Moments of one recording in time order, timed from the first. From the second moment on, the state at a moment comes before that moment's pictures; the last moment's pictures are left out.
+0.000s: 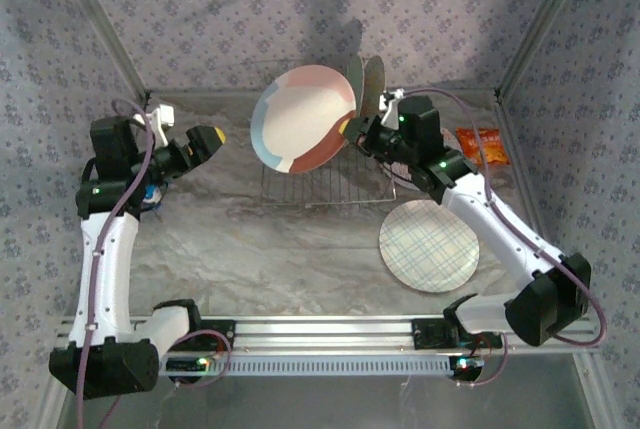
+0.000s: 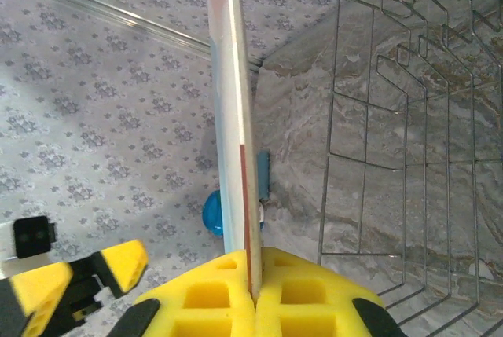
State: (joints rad) left arm 0.09 1.04 1.18 -0.69 0.75 -0.53; right arm 0.50 1.31 1.23 -0.23 -0.37 1.00
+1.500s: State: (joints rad) left arm 0.01 1.09 0.92 -0.10 0.76 -0.97; right arm 0.57 1.36 1.11 0.09 -0.50 1.25
